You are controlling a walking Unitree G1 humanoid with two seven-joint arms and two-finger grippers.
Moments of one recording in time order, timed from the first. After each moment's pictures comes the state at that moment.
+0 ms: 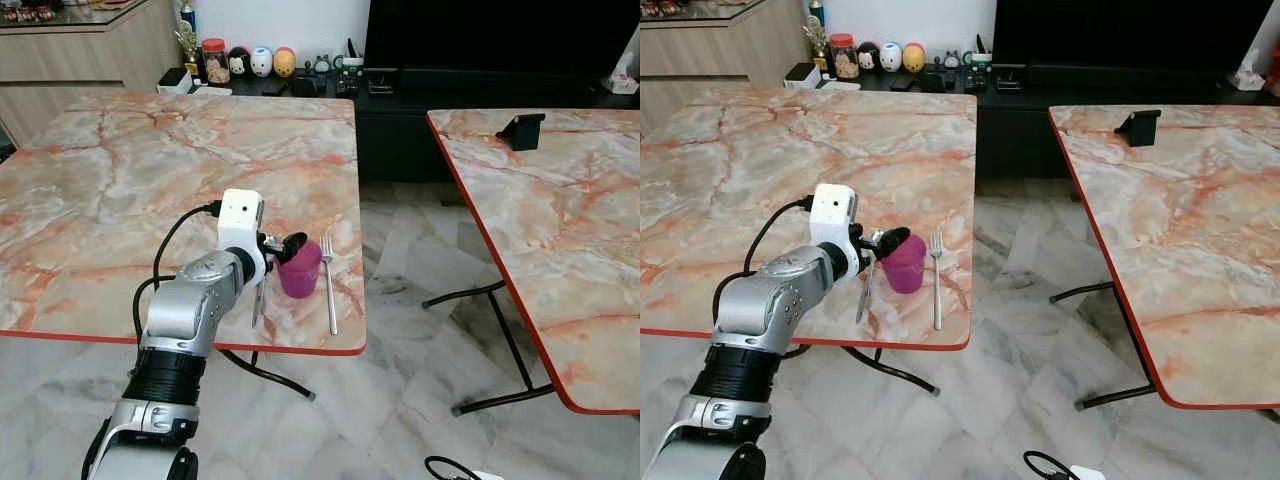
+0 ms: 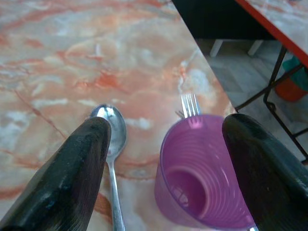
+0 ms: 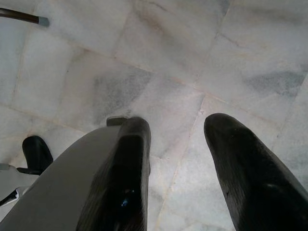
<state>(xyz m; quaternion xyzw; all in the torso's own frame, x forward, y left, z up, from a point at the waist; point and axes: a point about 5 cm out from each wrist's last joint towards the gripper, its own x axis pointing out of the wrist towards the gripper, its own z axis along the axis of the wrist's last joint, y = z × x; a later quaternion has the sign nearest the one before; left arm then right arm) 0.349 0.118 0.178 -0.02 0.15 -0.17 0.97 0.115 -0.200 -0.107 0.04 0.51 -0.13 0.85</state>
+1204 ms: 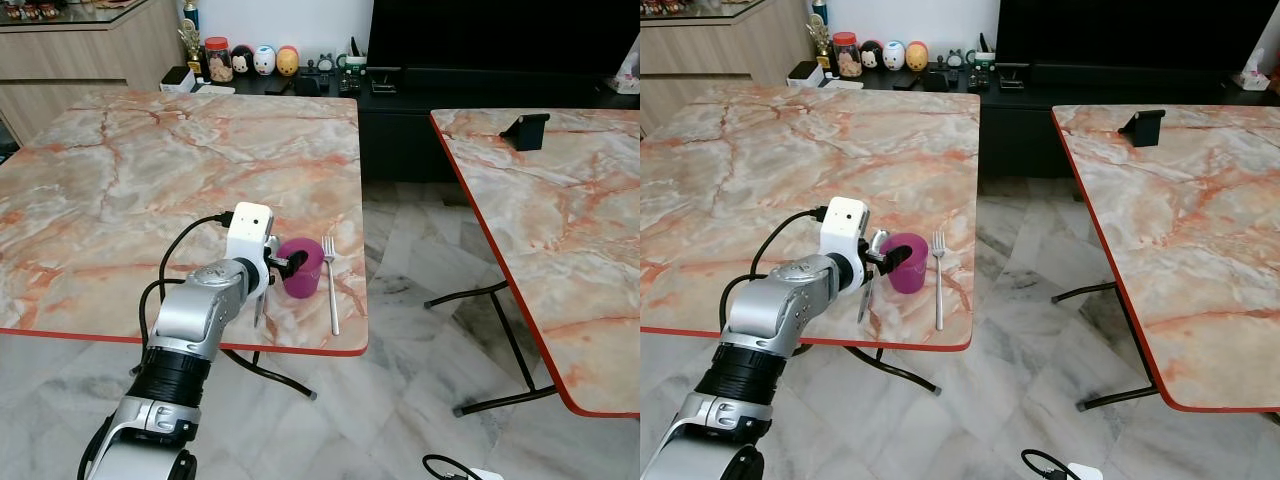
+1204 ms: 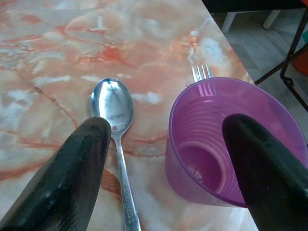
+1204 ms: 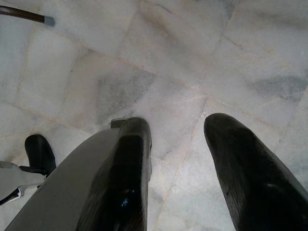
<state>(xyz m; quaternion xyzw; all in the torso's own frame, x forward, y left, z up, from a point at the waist) 0.349 0.113 0.164 0.01 0.18 -0.16 0.97 0.117 -0.198 -0.107 0.04 0.51 -0.12 0.85</state>
